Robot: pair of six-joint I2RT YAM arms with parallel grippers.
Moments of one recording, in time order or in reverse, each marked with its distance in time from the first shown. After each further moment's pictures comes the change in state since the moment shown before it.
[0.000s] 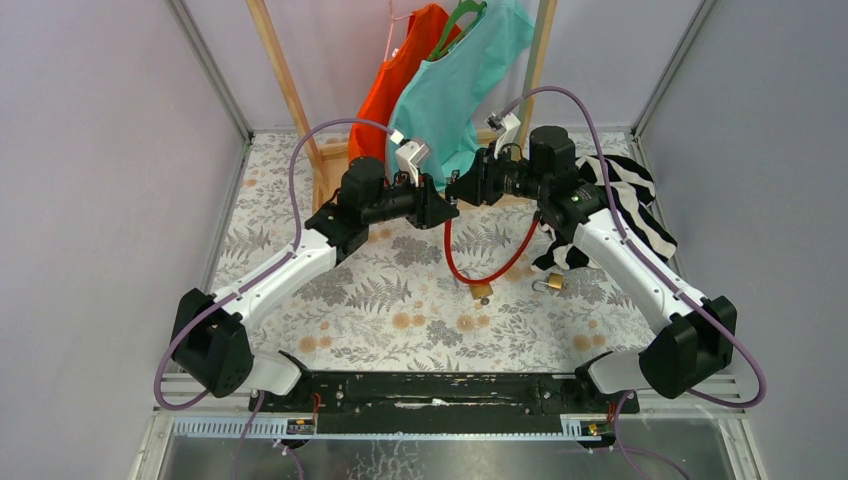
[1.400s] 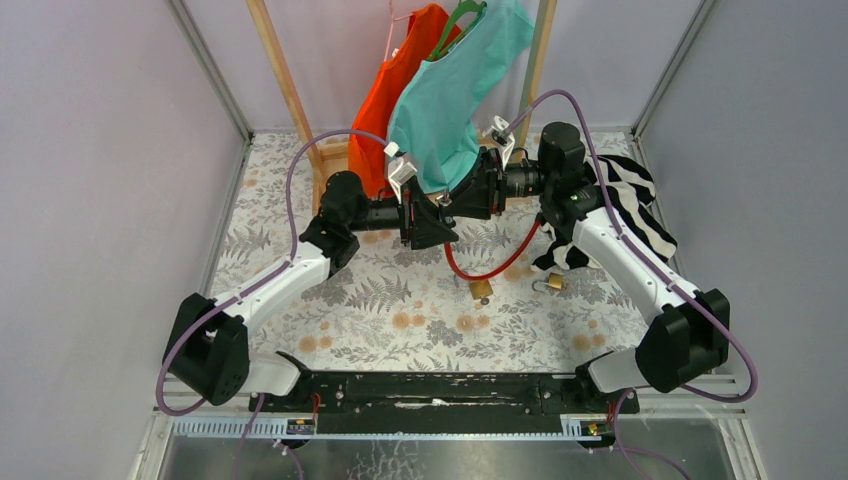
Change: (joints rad) left arm 0.060 -0.045 -0.185 0.425 0.432 -0.121; right arm -0.053 0.026 -0.051 0.304 -0.631 -0.078
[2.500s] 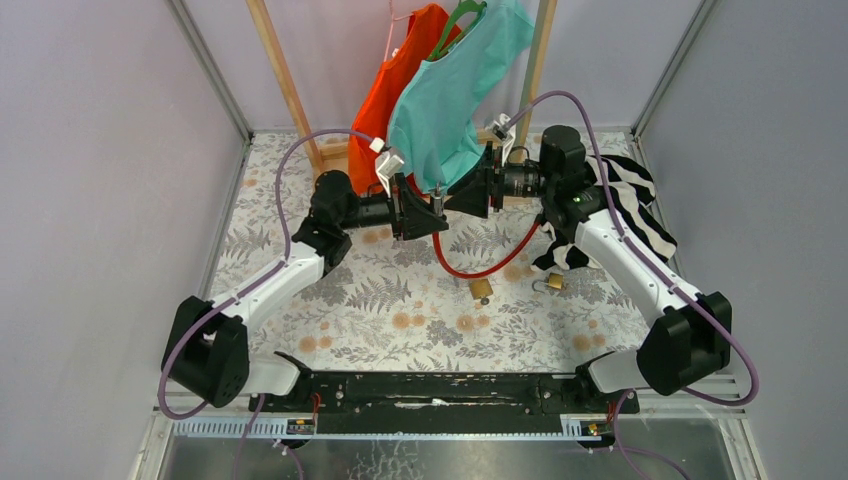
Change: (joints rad) left arm 0.056 -0.011 -0.028 0.035 -0.019 -0.058; right arm -0.010 -0.013 -0.020 -0.066 0.180 0.019
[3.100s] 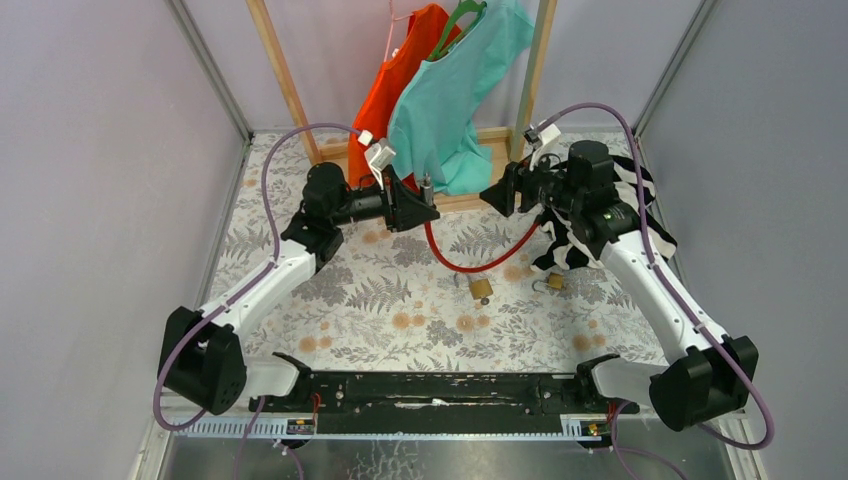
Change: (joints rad) left arm 0.044 -0.041 0.042 -0.158 -0.069 0.076; right arm -0.094 -0.172 -0.076 -0.250 0.452 -0.129
